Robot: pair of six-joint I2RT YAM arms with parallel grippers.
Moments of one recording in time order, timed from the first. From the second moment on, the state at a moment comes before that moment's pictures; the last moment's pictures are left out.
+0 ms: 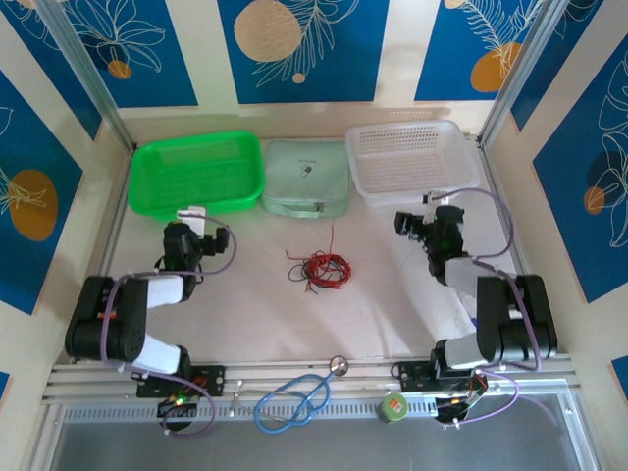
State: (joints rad) left arm -0.07 1.41 0.42 0.59 -0.06 0.05; right arm 0.03 1.38 0.55 0.35 -0.04 0.12
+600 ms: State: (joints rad) left arm -0.29 1.00 0.77 -0.39 0.12 -0.37; right arm 0.52 1.13 0.85 -0.67 -0.04 0.50
